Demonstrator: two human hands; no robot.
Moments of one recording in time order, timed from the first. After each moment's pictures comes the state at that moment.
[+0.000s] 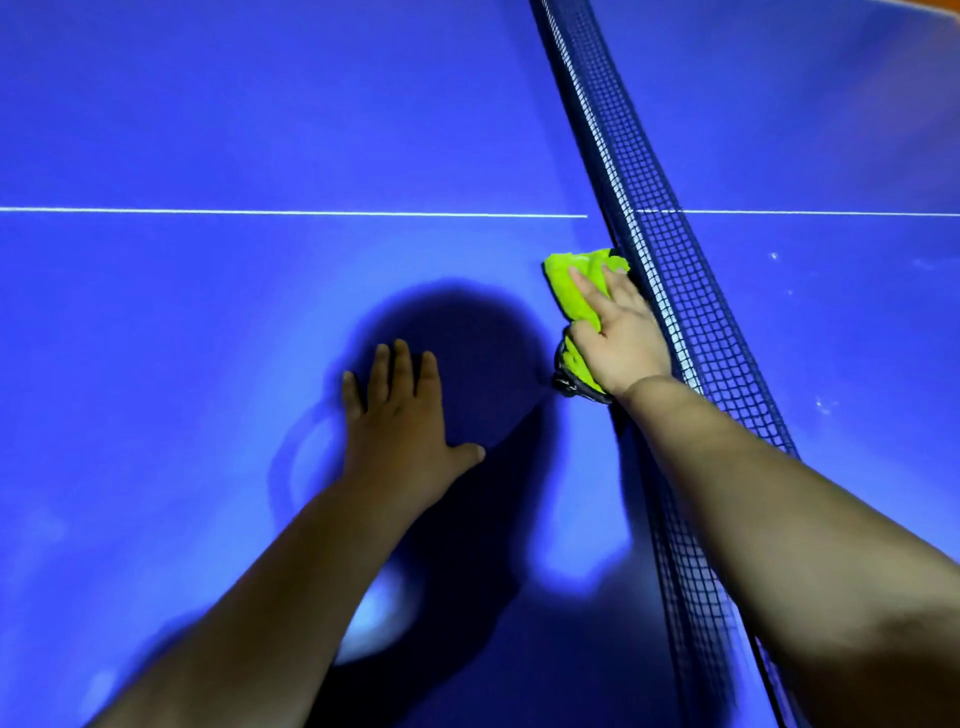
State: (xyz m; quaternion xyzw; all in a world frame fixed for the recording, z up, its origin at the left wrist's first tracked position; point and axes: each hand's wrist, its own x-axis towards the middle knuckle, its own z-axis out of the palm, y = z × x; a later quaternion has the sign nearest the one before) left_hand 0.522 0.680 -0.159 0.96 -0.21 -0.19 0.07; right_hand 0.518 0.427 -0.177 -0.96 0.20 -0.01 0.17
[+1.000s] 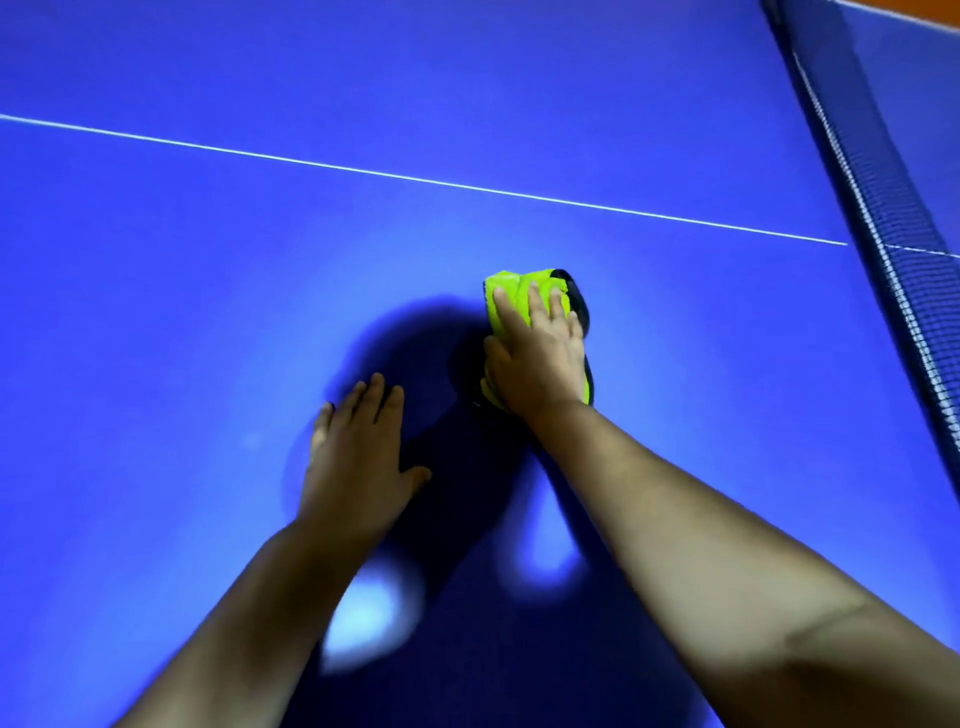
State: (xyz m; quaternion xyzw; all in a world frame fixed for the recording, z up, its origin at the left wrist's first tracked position) left_hand 0.515 1.094 -0.149 0.98 -0.14 -0.14 0.09; right_hand 0.570 0.893 -0.169 -0.99 0.09 0.02 0.09
